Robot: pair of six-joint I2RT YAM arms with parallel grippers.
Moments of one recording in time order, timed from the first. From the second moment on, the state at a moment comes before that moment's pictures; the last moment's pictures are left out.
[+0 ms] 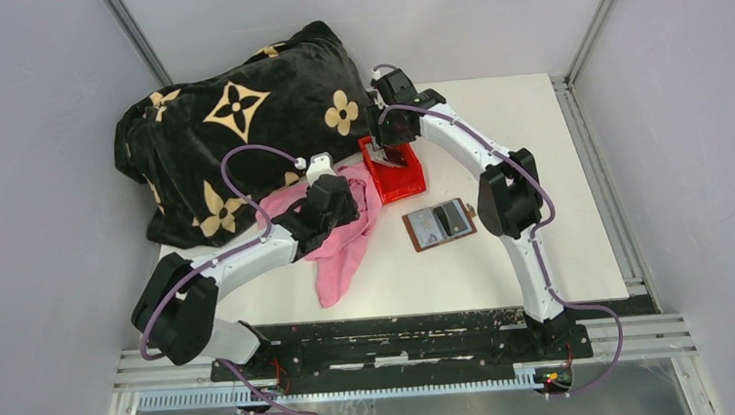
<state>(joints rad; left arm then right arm) -0.69 1.43 0.81 -0.05 -0.38 -0.68 0.52 2.30 2.17 -0.75 0.02 0.27</state>
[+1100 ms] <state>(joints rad) -0.64 1.42 0.79 -0.02 -0.30 -0.63 0.49 2.37 2.14 -0.74 -0.11 0.43</state>
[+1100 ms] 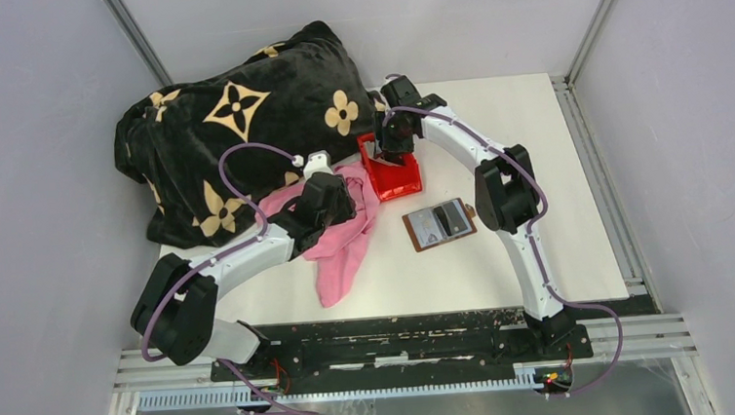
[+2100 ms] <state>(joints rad) -0.64 1.42 0.79 0.00 -0.29 -0.63 0.45 2.43 2.28 -0.77 -0.07 0.43</state>
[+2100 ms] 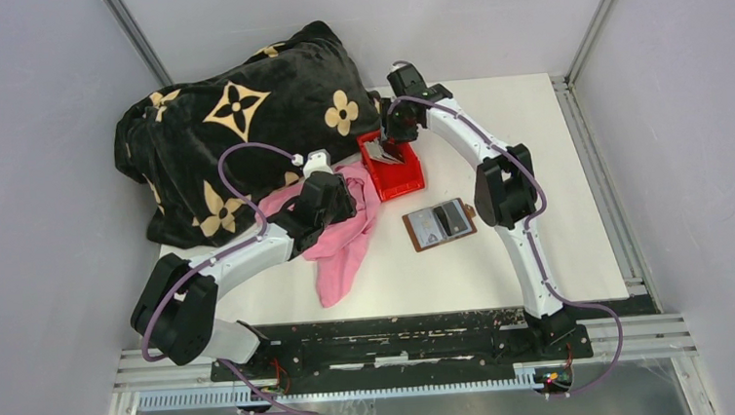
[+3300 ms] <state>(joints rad) -0.64 1.46 0.79 0.01 -0.28 -0.63 0.41 2.43 2.29 -0.80 -0.05 0.41</state>
